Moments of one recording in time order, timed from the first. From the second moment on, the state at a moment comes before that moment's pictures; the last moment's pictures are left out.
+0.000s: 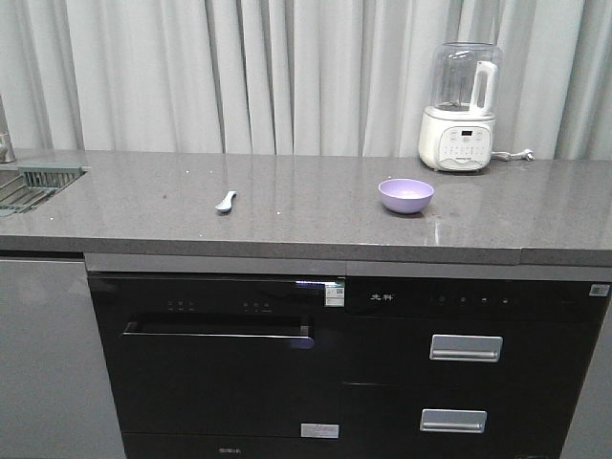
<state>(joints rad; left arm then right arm) 0.01 -0.01 0.03 0.01 0.14 0.01 -0.06 -0.01 0.03 -0.14 0.15 0.13</state>
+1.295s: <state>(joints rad) 0.01 -0.01 0.03 0.01 0.14 0.01 -0.06 -0.01 0.03 -0.14 0.15 0.13</state>
